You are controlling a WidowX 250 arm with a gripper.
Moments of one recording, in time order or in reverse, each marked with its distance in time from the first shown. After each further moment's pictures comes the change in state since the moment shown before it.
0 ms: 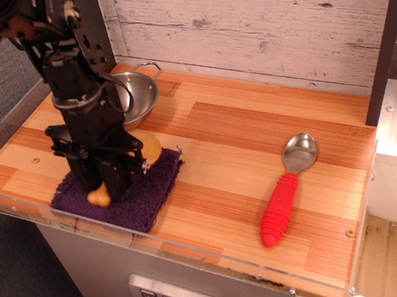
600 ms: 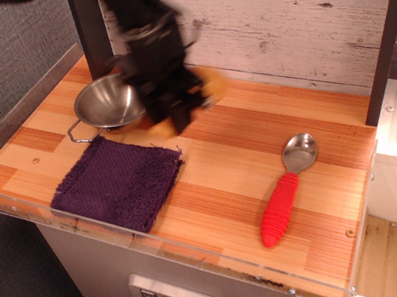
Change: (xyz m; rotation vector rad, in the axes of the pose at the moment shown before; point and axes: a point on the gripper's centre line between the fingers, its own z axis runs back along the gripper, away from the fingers) arm 0.070 -0.063 0.042 -0.018 -0.153 -0.222
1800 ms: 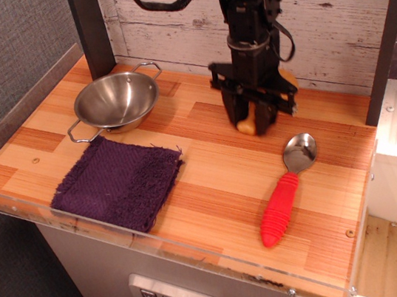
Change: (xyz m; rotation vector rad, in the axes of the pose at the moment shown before) arm 0.068 -0.029 -0.074 0.034 0.084 -0.035
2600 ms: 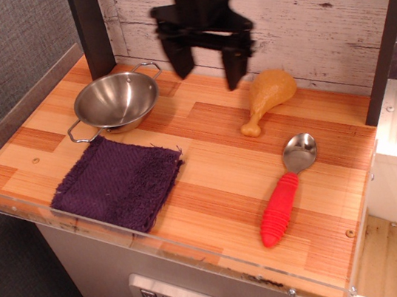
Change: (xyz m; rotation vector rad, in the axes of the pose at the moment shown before) arm -0.040 0.029 0.091 0.004 -0.132 0.154
